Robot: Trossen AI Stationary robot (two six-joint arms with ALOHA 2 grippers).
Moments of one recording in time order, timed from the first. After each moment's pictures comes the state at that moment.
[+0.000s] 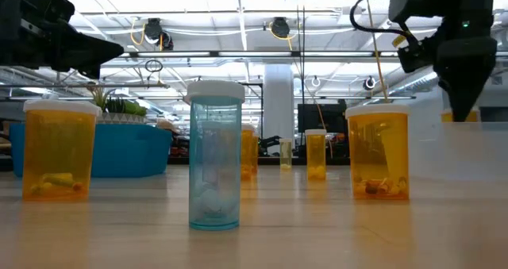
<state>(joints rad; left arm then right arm) -0.02 0.03 0.01 0.06 -0.05 0.07 0.00 1.05 0.72 -1.15 0.09 0.64</state>
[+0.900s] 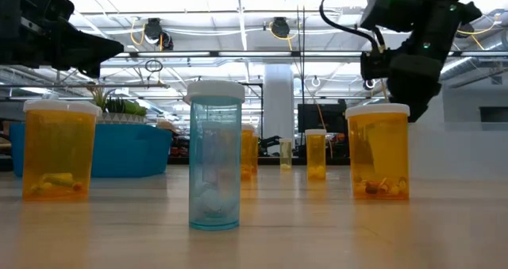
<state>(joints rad) -0.02 0.03 0.01 0.06 -0.05 0.07 -0.03 1.21 0.64 -0.59 0.08 0.48</state>
